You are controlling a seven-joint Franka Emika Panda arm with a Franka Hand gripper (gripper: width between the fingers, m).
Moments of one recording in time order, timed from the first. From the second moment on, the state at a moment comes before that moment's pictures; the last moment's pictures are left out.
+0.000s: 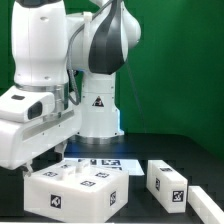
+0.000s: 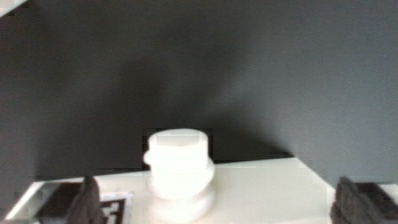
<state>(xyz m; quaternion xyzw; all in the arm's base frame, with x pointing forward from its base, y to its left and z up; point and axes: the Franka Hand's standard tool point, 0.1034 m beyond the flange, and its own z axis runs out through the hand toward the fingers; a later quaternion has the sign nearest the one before) 0.488 -0.132 0.043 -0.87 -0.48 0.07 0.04</state>
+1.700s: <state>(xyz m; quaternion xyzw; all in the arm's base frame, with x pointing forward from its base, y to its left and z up) 0.482 -0.136 0.005 -0.88 -0.47 0.07 0.06</state>
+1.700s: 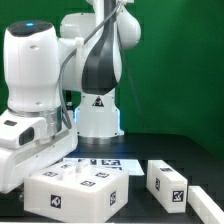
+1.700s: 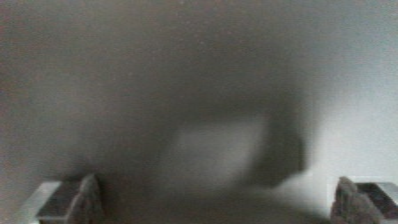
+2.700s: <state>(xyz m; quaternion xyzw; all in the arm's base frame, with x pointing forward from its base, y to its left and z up) 0.478 -0.147 0.025 -0.88 -0.46 0.08 0.07</state>
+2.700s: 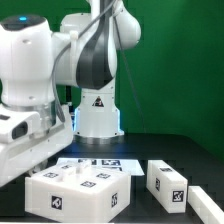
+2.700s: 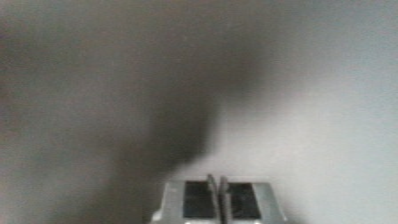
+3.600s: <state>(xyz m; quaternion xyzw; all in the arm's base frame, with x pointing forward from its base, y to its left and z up) 0.486 -0.144 0.047 -0.88 -0.46 0.08 0.06</state>
